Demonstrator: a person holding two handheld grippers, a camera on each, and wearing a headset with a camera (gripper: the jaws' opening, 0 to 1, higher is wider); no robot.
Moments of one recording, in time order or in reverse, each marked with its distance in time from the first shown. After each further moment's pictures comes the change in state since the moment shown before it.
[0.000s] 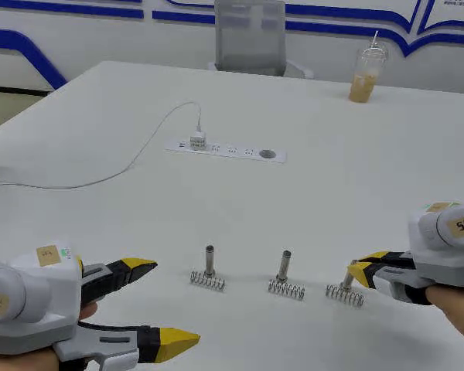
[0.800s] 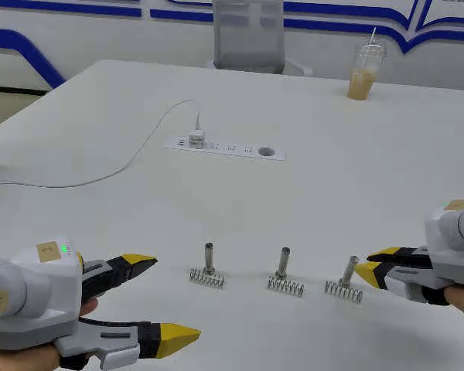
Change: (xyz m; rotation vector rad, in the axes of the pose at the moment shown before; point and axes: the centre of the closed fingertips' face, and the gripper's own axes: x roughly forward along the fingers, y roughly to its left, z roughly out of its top) left arm 0.001 -0.001 0.004 0.011 0.000 -0.001; right arm -0.015 -0.003 -0.005 -0.047 -0.014 0.033
